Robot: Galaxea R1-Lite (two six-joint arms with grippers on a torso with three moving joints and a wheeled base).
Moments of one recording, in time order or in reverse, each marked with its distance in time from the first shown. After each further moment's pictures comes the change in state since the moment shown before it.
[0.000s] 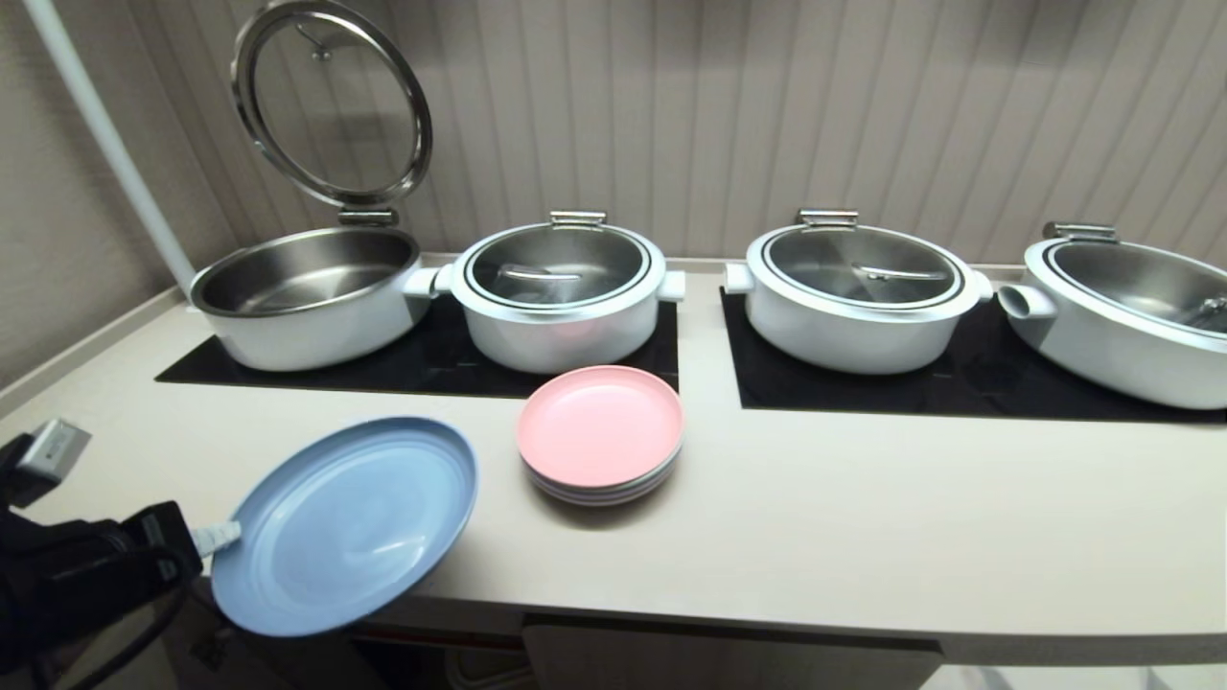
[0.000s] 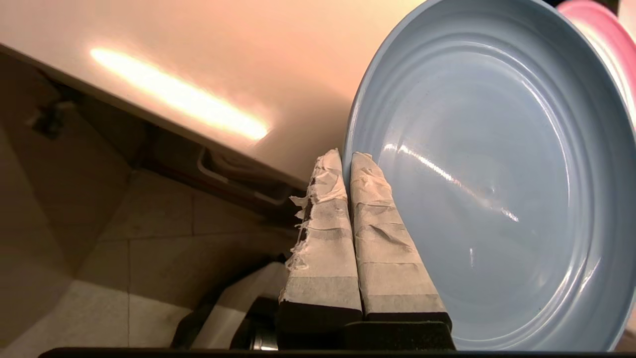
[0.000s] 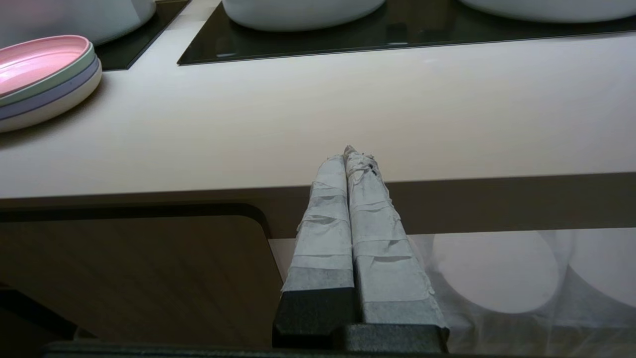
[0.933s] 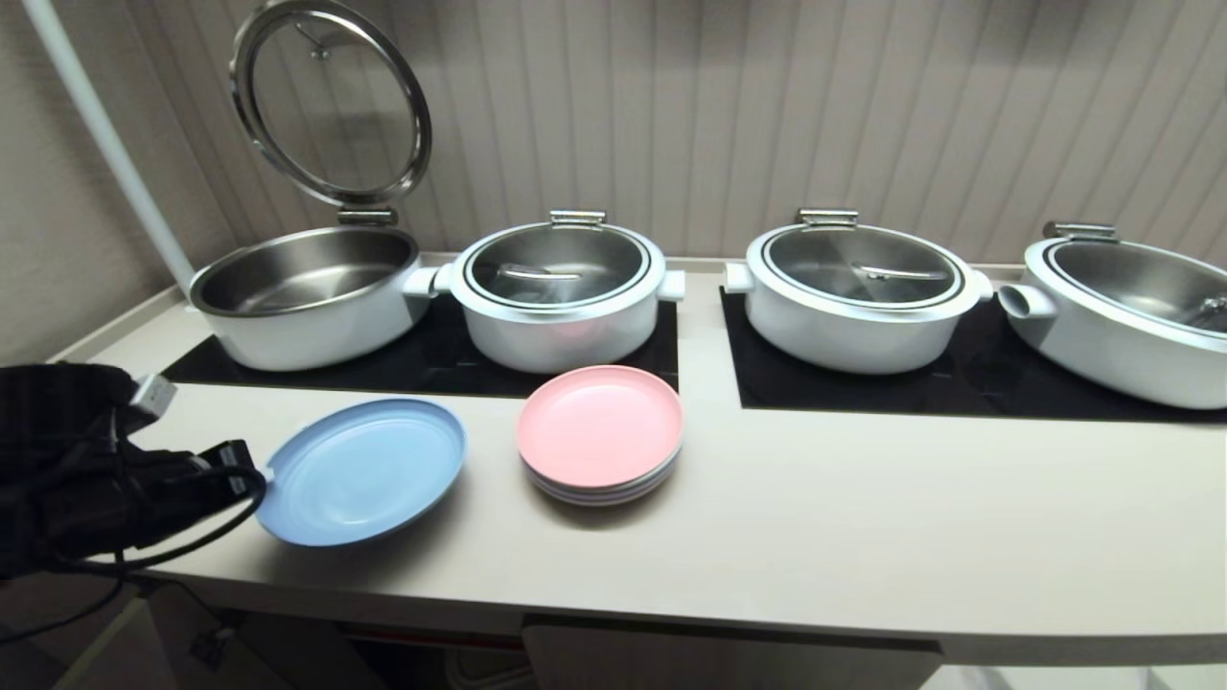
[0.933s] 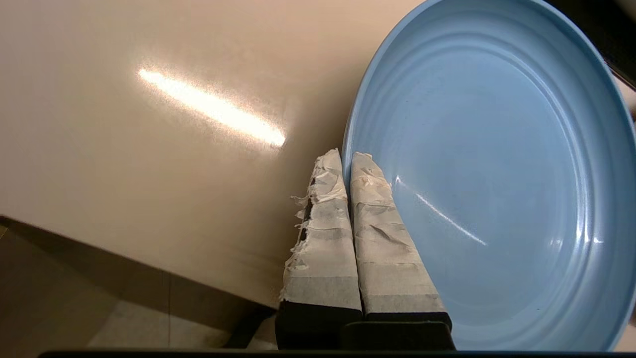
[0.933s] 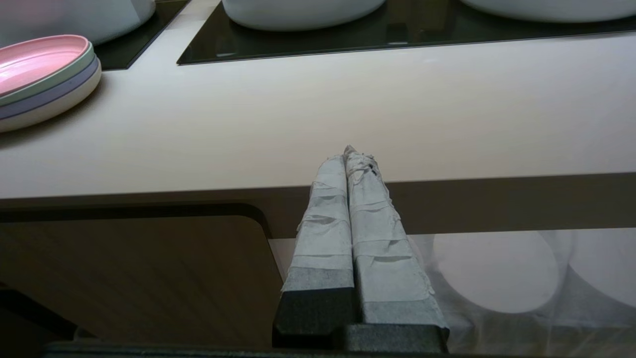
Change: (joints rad) left arm 0.045 0.424 -0.187 -0.187 0.034 0.090; right arm 0.000 0.000 0.000 0.000 0.000 0.000
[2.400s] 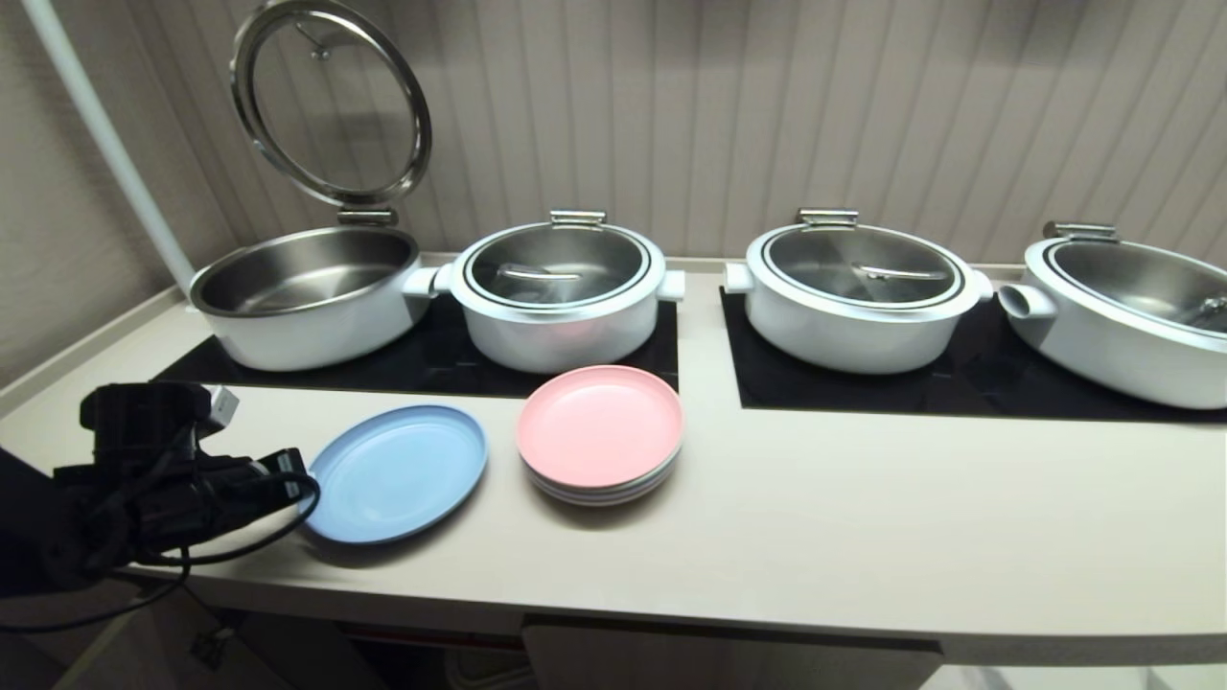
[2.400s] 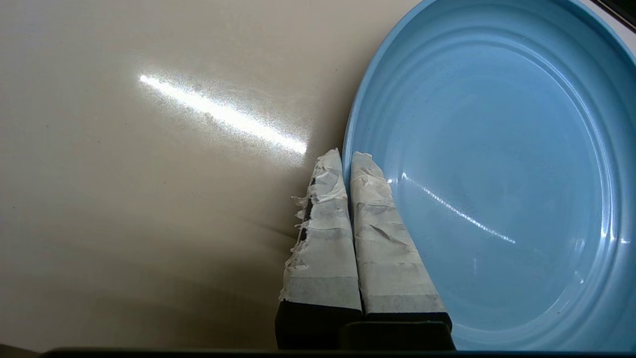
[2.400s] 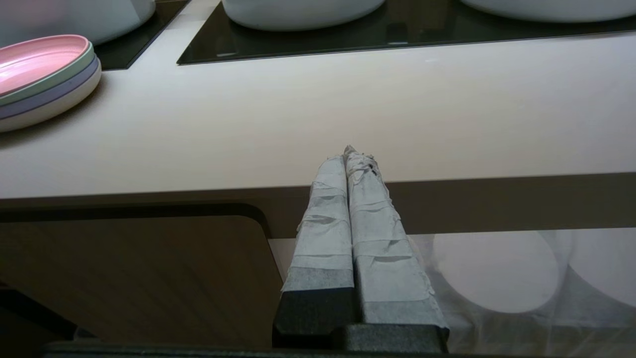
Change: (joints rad) left arm -0.066 0.183 0.003 -0.180 0.055 -0.002; right arm 0.000 0.000 0.000 0.000 0.000 0.000
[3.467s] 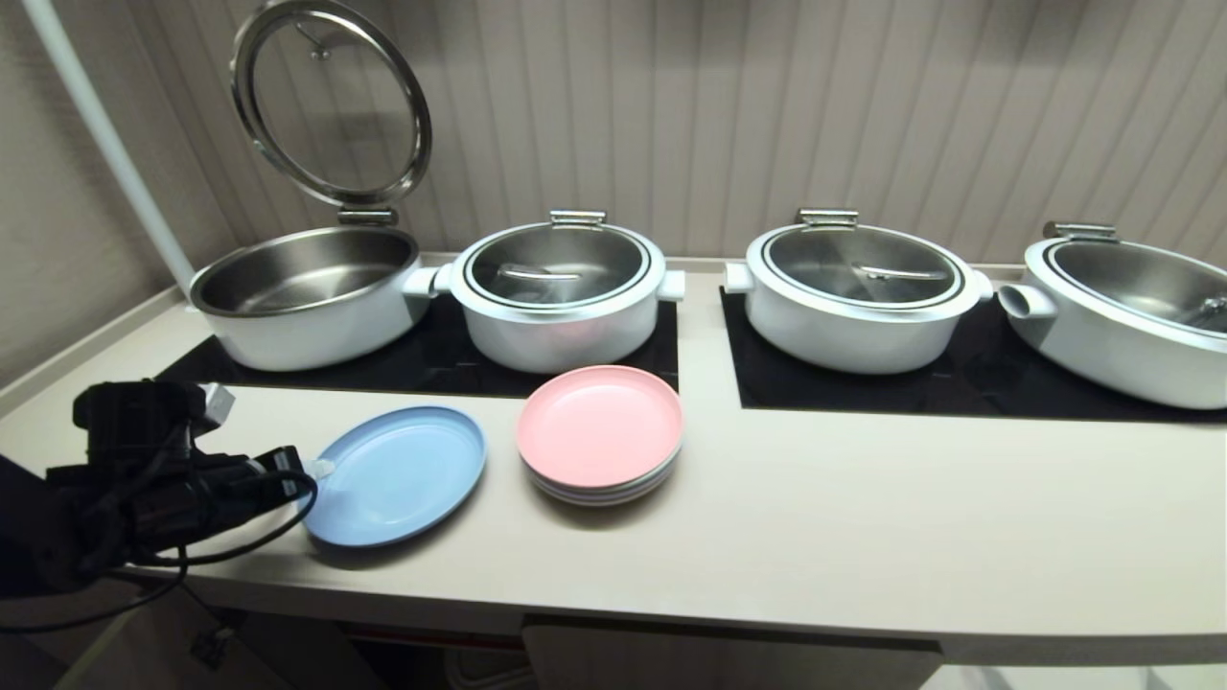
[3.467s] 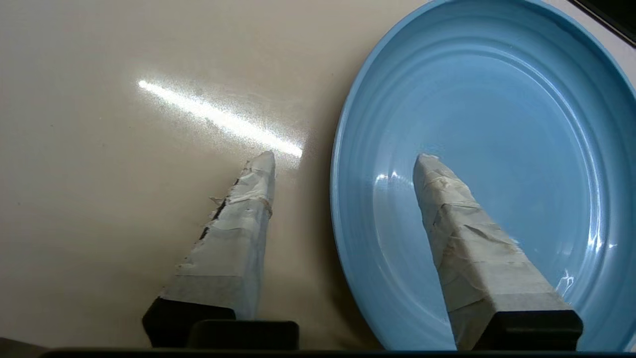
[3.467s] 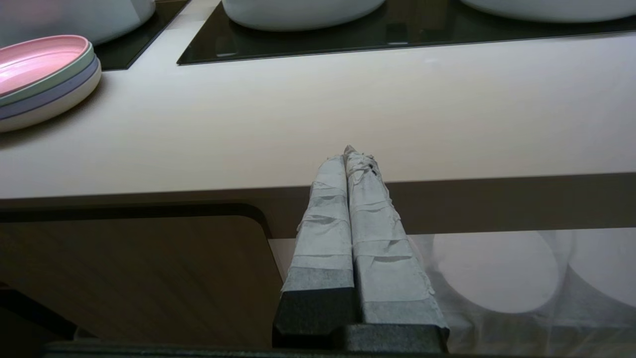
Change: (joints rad) left arm 0.001 -0.016 0.007 -0.008 -0.002 0.000; right arm 0.000 0.000 0.000 0.000 0.000 0.000
